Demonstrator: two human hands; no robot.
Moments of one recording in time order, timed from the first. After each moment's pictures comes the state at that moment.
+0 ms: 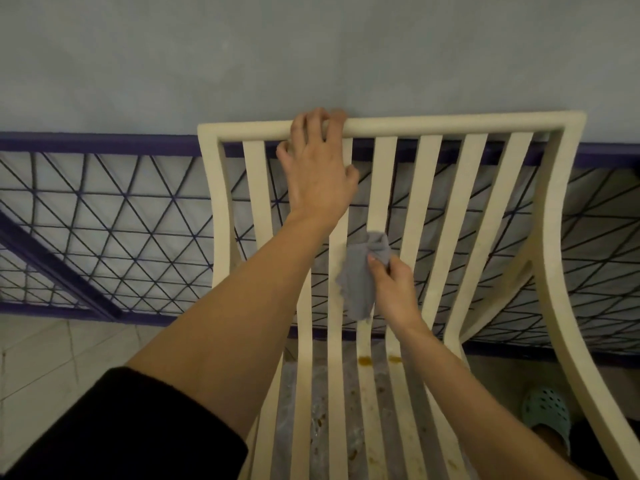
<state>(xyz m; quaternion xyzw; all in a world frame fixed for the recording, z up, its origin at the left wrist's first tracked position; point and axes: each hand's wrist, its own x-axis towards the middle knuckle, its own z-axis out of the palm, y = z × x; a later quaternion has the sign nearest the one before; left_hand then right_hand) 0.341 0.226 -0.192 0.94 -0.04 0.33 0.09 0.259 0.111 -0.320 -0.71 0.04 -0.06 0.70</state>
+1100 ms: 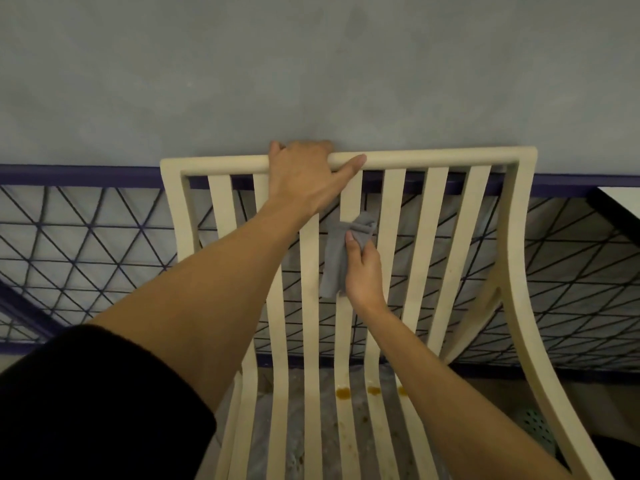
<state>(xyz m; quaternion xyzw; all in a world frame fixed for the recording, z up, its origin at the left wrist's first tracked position) 0.383 0.208 -0.161 0.95 -0.12 0.28 0.07 0.328 0.112 -0.305 -0.67 0.04 -0.14 0.73</state>
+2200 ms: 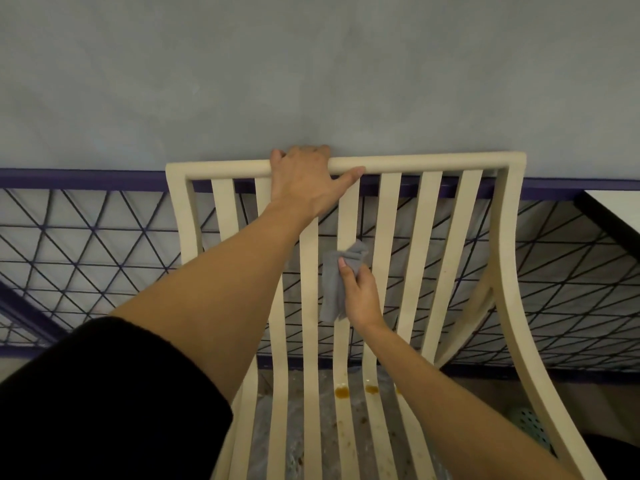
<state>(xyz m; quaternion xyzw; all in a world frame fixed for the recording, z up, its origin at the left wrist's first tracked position) 0.382 0.209 -0.158 0.96 -0.12 0.26 0.06 0.311 0.106 -0.334 -0.65 0.04 -0.06 0.76</state>
